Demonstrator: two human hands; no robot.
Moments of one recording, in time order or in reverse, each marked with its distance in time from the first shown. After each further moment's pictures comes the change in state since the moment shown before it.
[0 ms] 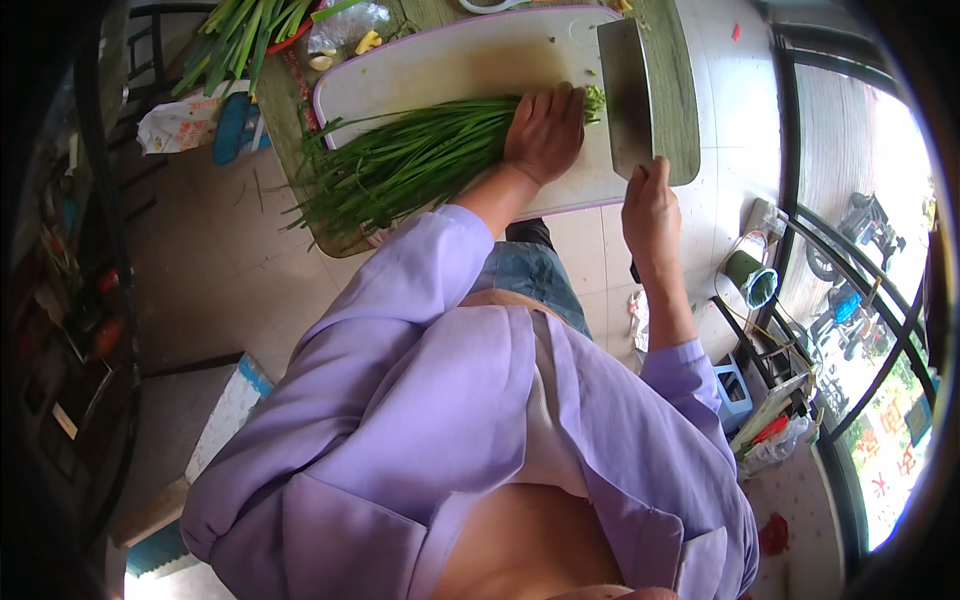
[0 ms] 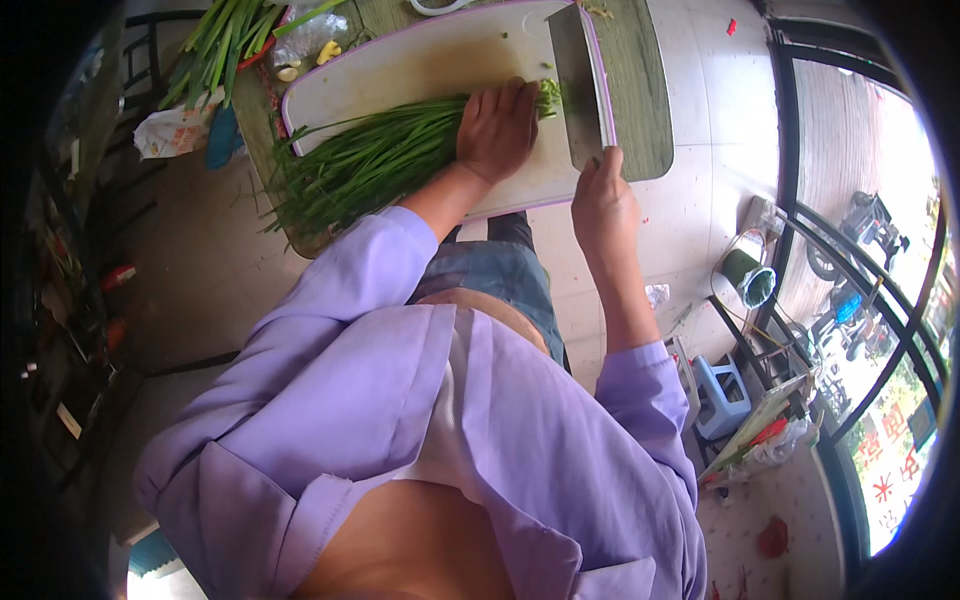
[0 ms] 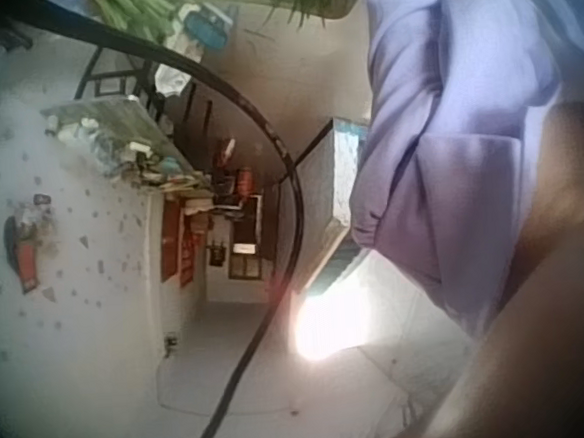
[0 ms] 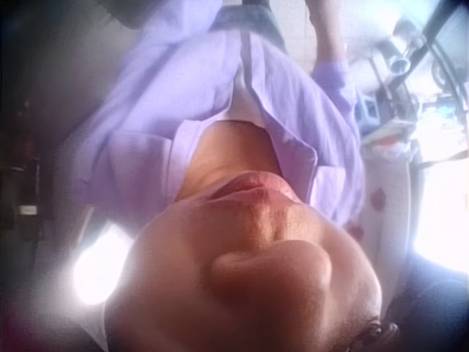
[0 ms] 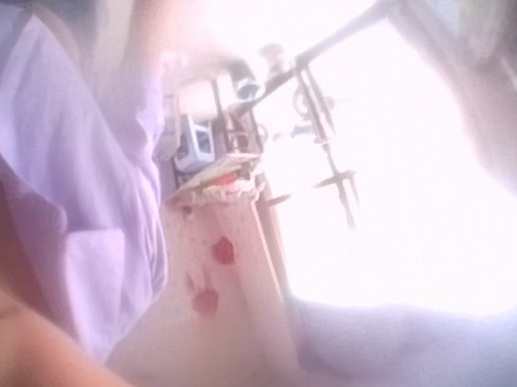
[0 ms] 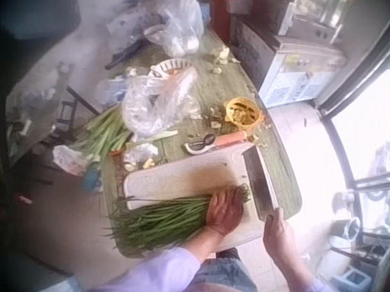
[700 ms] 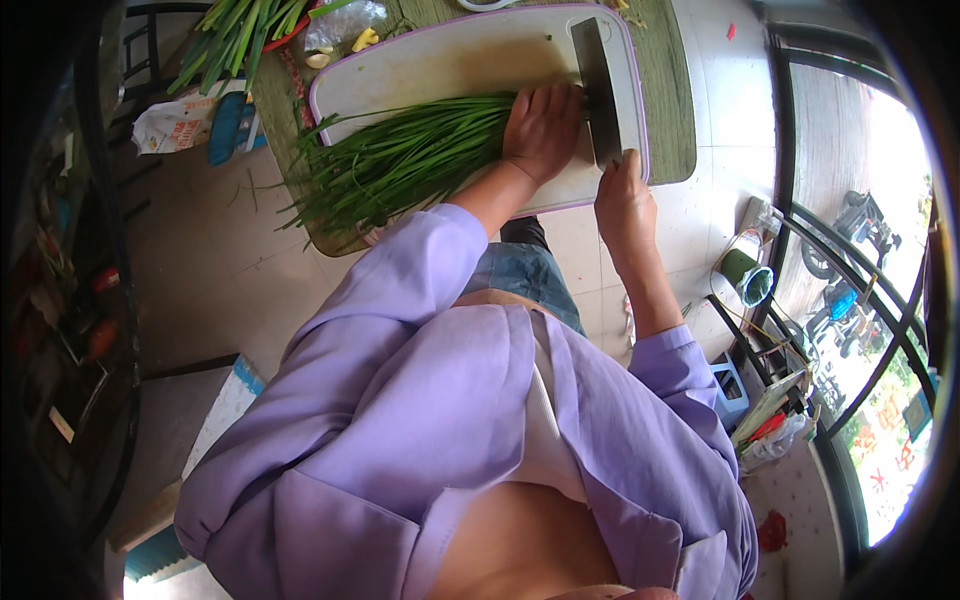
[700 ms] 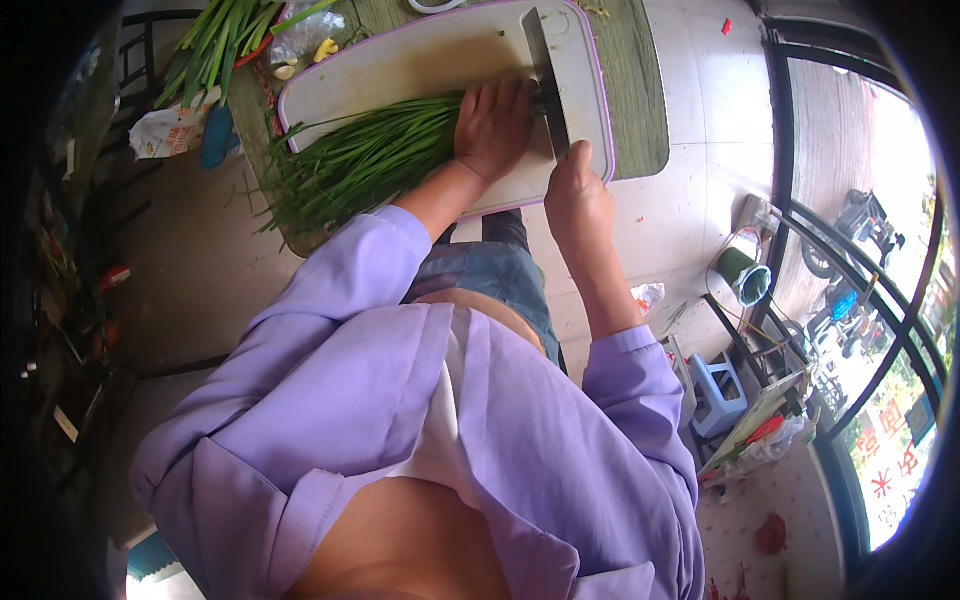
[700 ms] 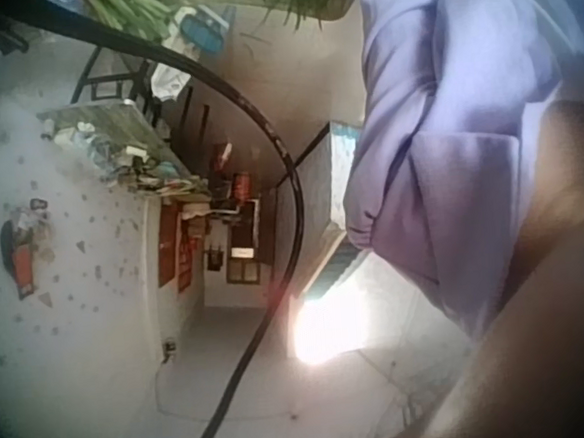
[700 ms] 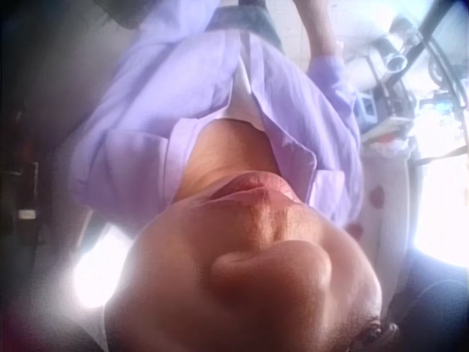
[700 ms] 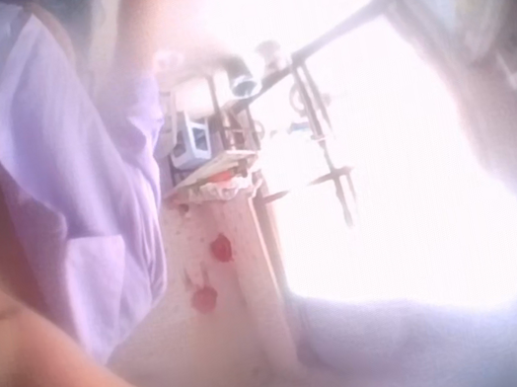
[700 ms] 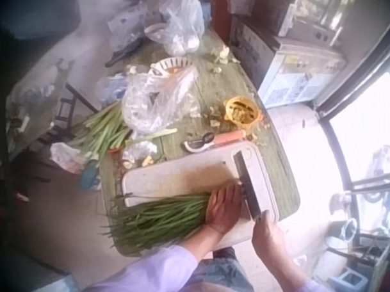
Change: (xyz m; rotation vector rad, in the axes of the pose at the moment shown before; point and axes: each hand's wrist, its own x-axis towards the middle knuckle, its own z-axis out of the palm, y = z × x) left_hand 0.001 0.002 -0.003 -0.003 -0.084 -0.018; right_hand -0.002 -0.011 0.021 -0.077 -0.053 -0.024
